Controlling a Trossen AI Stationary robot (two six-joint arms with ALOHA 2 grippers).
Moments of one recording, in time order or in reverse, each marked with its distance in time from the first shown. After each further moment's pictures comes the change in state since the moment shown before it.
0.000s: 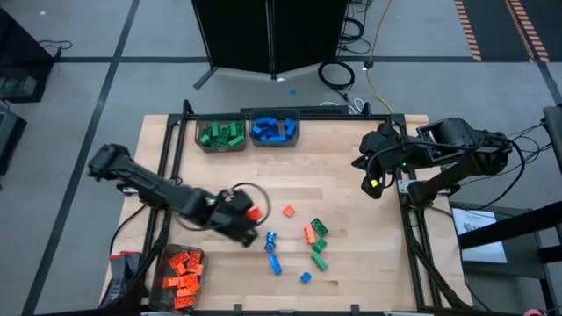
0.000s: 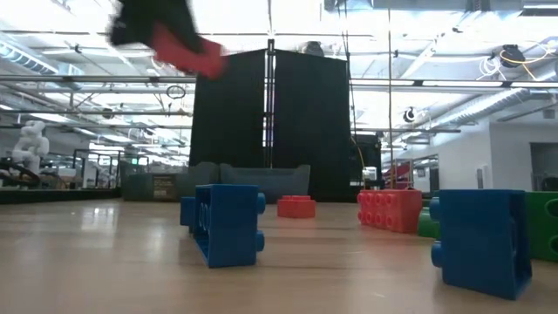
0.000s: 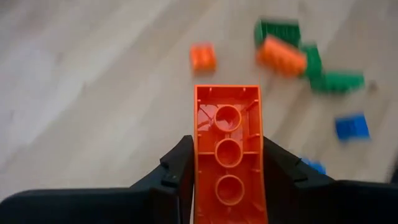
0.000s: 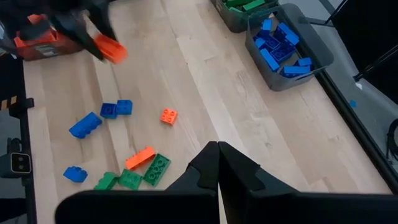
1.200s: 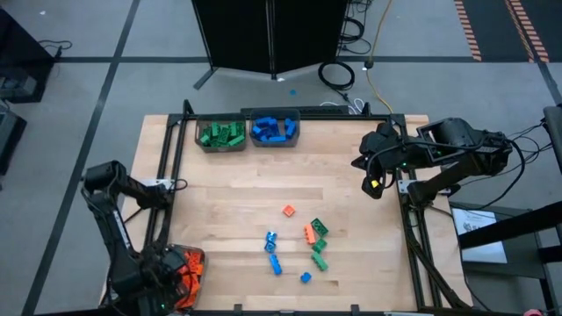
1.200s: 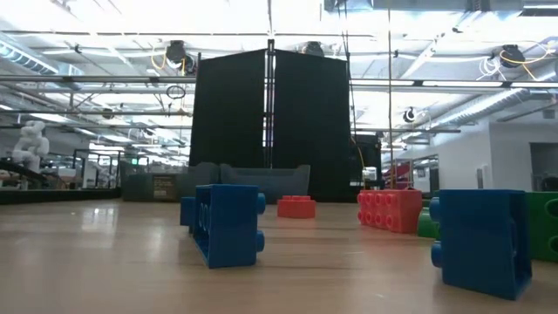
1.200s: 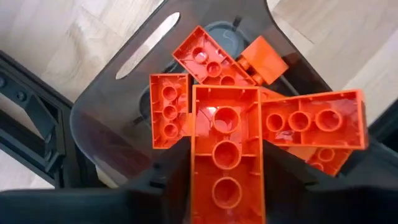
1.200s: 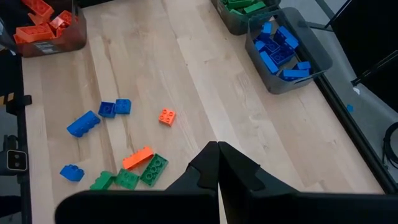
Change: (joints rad) left arm -0.771 0.124 -0.002 -0.419 0.270 -0.840; right arm 0.000 0.000 0.000 0.004 0.004 -0.026
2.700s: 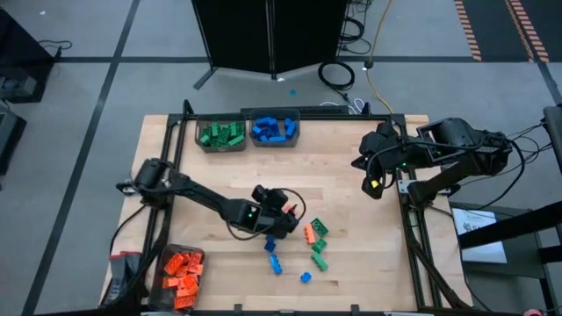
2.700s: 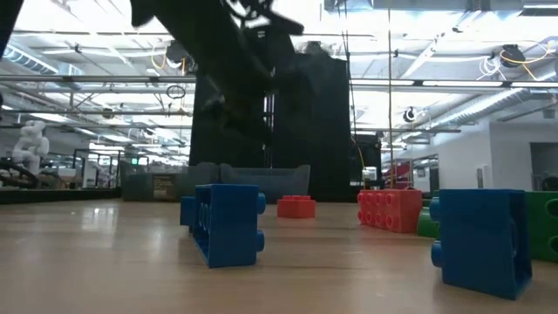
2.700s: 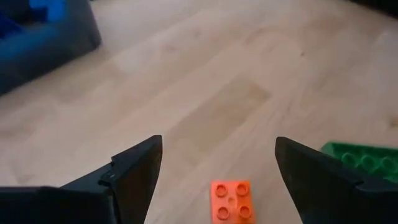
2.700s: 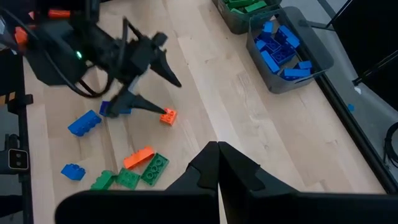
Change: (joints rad) left arm 0.892 0.293 0.003 0.981 -0.673 1.029; right arm 0.000 0.000 0.000 -0.001 -0.005 0.001
